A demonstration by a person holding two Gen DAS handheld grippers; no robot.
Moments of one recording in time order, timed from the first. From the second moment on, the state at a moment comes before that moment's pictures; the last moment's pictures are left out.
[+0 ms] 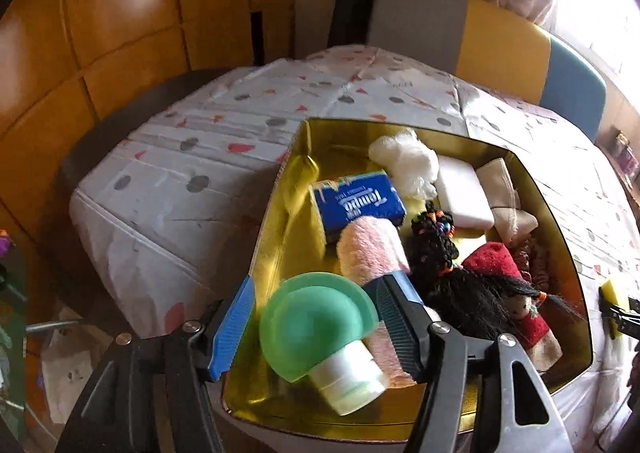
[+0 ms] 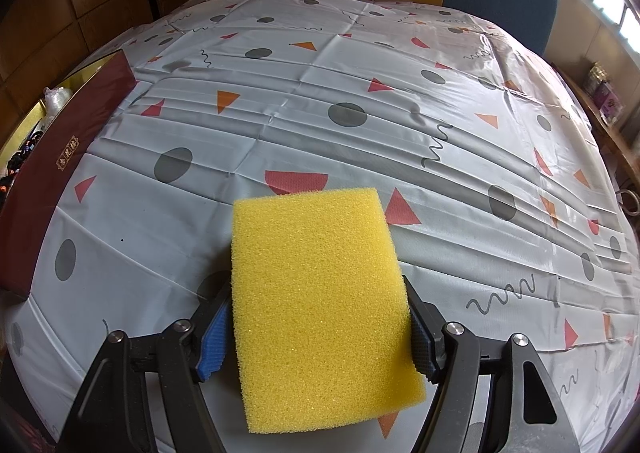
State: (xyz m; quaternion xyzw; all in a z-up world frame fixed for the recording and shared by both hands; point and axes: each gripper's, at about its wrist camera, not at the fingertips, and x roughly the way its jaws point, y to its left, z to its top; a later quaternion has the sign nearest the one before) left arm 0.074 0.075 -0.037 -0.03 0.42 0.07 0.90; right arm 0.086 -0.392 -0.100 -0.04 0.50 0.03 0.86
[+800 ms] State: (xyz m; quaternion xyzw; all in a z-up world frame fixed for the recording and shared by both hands) left arm 0.046 0.055 -0.021 -0.05 0.40 0.04 0.91; right arm 0.085 -0.389 -0.100 -0.04 0.50 0.02 0.86
